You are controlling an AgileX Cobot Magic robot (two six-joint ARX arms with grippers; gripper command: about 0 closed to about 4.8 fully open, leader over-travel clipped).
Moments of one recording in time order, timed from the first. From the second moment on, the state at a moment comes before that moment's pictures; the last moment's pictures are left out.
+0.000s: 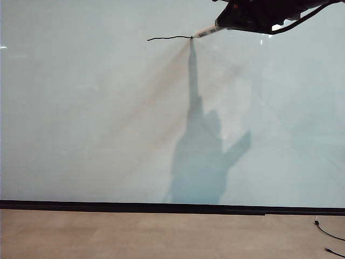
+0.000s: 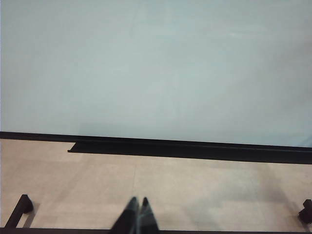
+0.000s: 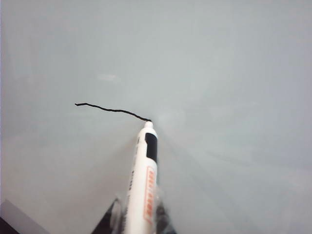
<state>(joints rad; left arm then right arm) 0.00 0.00 0.00 -0.15 0.02 -0.01 0.48 1.31 0.73 0.71 -0.05 -0.03</state>
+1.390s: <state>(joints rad) 0.00 0.00 0.00 -0.15 0.02 -0.01 0.69 1.61 0.89 0.60 0.04 -0.16</state>
